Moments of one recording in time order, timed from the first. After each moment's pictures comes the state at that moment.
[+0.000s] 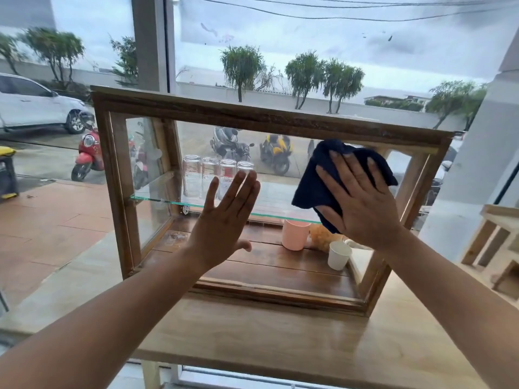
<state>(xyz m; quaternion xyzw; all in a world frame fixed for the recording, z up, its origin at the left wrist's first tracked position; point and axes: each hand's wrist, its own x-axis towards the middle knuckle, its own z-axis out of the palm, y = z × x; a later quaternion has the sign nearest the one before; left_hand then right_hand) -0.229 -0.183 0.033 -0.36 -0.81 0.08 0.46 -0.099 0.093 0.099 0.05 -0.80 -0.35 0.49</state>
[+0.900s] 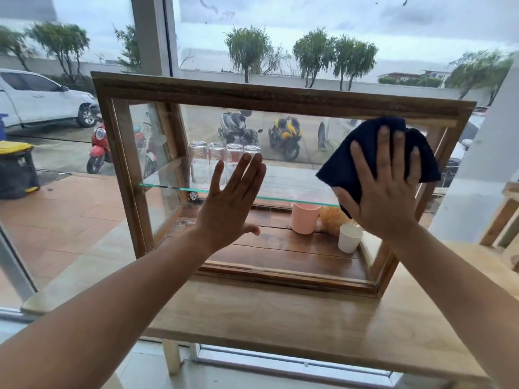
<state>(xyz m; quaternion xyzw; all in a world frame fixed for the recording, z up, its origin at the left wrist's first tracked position) -0.230 -0.185 0.035 -0.36 -0.80 0.09 0.46 -0.095 0.100 0.070 -0.08 -0.79 -0.27 0.54</state>
